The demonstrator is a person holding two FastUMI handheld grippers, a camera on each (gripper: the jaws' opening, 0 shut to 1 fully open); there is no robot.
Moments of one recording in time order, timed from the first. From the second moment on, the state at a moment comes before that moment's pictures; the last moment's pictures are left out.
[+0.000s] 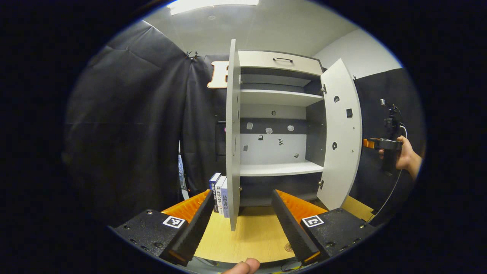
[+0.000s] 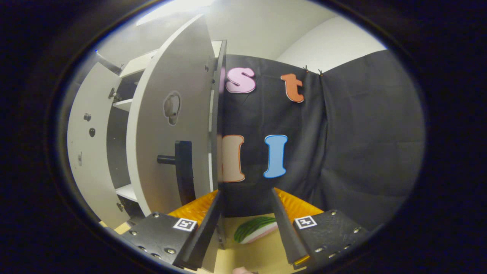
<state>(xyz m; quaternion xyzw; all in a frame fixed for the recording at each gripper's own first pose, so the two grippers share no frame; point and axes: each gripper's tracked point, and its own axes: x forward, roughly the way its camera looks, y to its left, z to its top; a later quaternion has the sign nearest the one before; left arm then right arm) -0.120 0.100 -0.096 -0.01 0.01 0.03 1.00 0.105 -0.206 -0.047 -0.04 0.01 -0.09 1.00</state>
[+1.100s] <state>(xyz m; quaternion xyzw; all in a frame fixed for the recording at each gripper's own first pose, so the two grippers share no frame) -0.110 0.168 -0.087 -0.04 0.00 0.07 1.00 0.136 -0.069 -0.056 0.03 0.02 -0.03 1.00</state>
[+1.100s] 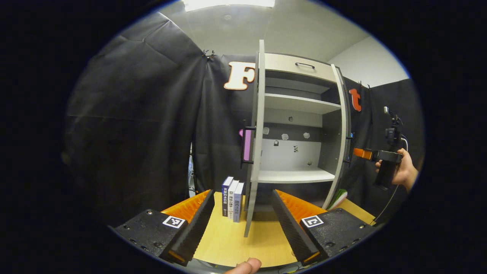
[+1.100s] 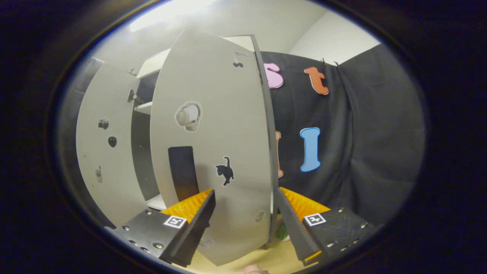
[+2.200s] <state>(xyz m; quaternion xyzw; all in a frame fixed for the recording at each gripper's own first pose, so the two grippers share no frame) -0.011 0.308 -0.082 -0.02 -0.01 0.10 0.99 0.062 -0.054 -0.039 -0.01 0.02 -0.06 1.00</state>
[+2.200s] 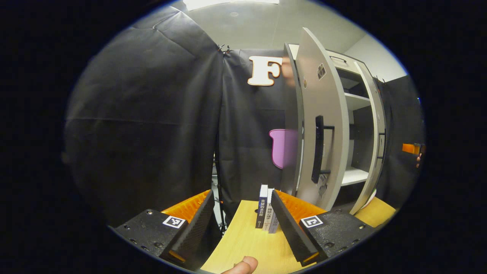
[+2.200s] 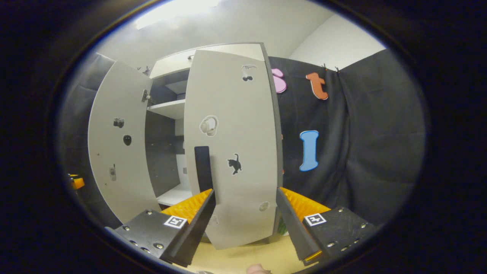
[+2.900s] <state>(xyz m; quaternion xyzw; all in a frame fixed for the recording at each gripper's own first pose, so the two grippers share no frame) 0.060 0.213 -0.048 0.01 -0.01 0.02 1.00 -0.060 -0.114 -0.015 -0.06 0.01 -0.09 0.99</state>
